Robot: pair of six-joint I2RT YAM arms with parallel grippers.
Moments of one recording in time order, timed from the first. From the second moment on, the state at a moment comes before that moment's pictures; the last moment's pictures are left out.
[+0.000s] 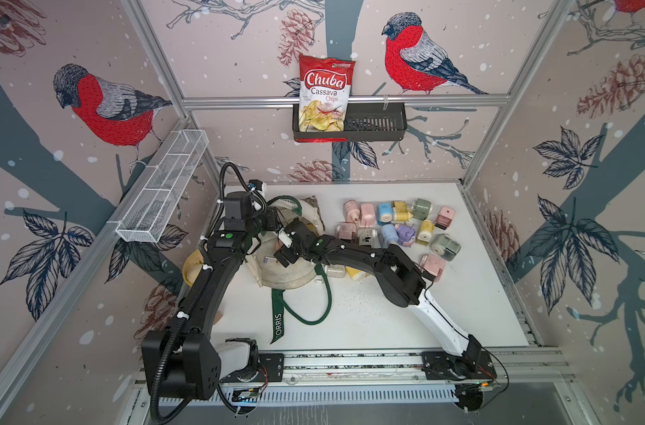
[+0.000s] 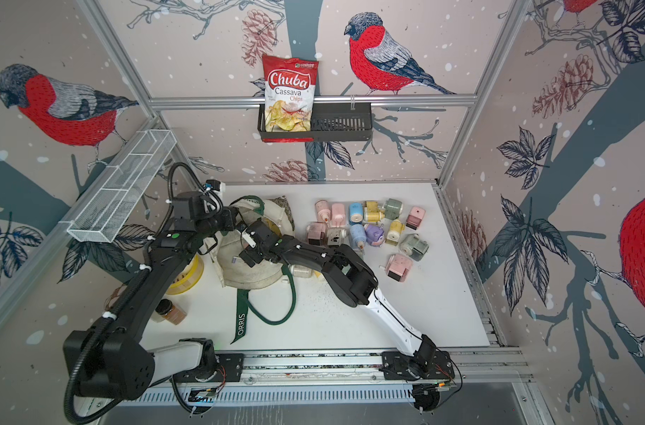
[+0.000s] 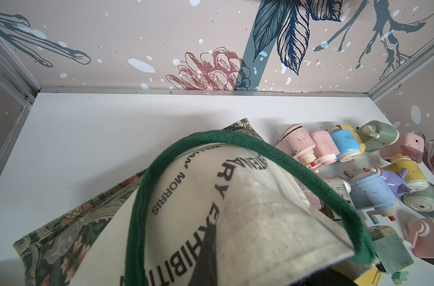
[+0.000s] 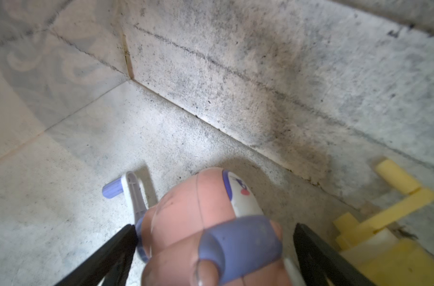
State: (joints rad) left arm -0.07 1.24 1.07 -0.34 0.24 -0.11; right arm 1.04 2.50 2.03 -0.21 0.01 -0.08
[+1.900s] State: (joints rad) left arm -0.07 1.25 1.06 -0.34 0.24 -0.11; right arm 1.11 2.33 1.80 -0.18 0.03 -0.06
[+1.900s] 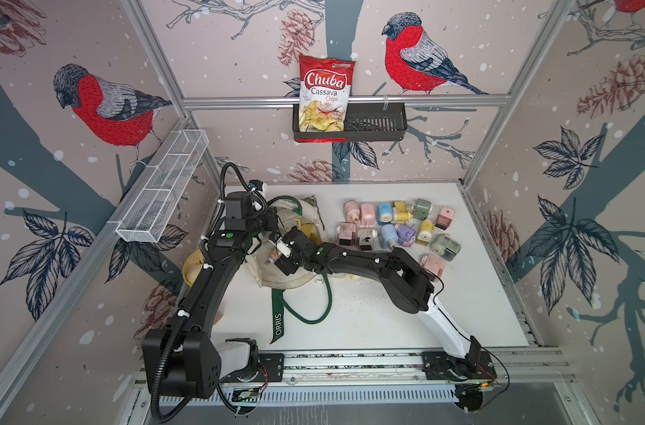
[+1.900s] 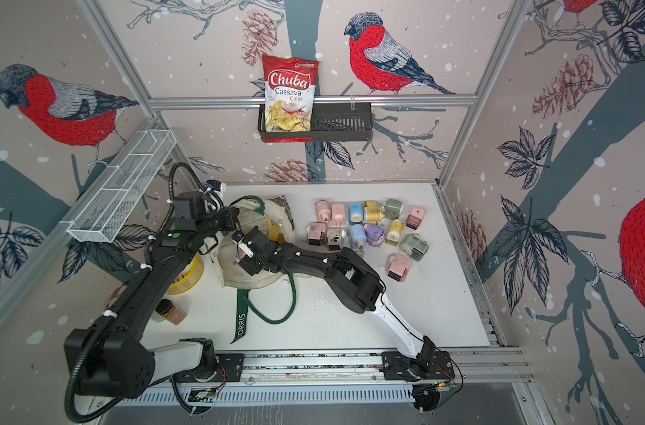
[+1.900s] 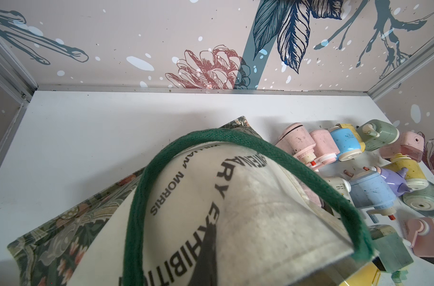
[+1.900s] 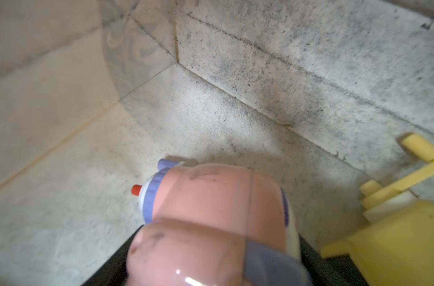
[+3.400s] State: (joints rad) left arm -0.06 1.26 1.07 -0.34 0.25 -0.12; right arm 0.80 0.88 0.50 -0.22 0.54 0.50
